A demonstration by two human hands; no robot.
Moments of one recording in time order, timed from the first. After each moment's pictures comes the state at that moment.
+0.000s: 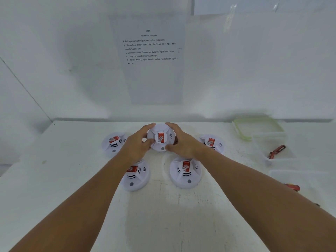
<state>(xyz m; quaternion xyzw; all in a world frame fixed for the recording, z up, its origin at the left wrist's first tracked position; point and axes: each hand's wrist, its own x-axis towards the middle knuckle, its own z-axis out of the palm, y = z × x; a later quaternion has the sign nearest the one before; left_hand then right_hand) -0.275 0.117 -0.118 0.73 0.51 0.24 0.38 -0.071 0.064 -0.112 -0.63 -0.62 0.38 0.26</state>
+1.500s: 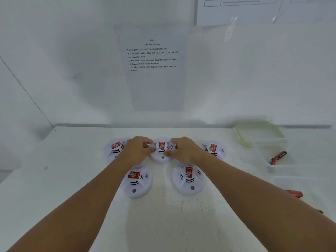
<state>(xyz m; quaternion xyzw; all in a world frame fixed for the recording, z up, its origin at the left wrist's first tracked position) -0.281 0.121 -0.103 0.75 0.56 0.16 0.31 -0.084 0.067 -0.106 -0.69 -0.64 0.28 0.17</state>
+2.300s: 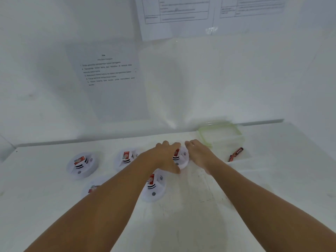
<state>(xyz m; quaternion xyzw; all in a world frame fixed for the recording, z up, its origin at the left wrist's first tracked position) -0.099 0.064 -0.075 0.90 0.38 -0.14 0.16 0.043 -0.015 -0.091 -0.77 -0.37 0.39 0.36</state>
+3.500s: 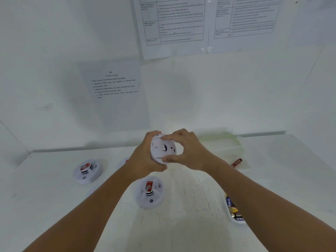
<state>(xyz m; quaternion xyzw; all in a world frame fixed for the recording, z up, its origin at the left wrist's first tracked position) -0.157 0.046 -0.050 0.80 0.35 0.27 0.40 0.042 -0.021 -0.039 -0.61 -0.69 0.19 0.33</state>
